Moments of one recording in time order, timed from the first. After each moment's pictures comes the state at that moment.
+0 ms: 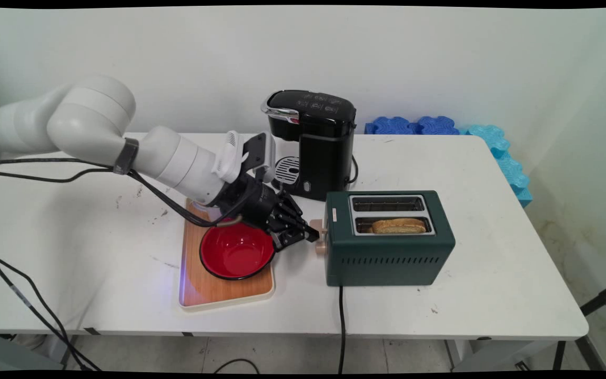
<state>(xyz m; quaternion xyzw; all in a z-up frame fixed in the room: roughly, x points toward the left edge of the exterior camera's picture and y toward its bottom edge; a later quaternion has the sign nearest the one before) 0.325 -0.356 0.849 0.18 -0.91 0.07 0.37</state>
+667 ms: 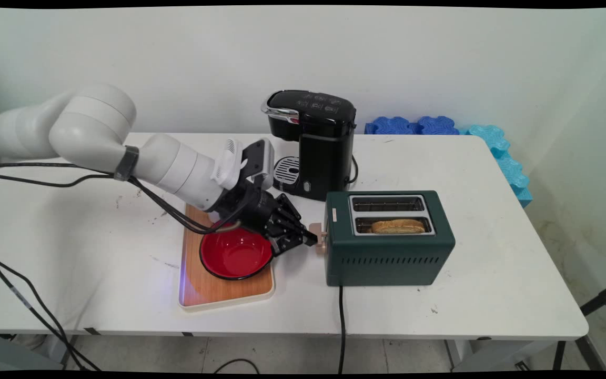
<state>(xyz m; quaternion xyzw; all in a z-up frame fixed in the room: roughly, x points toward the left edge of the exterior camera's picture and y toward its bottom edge) 0.327 -0.353 0.838 0.18 -0.91 0.07 0.37</state>
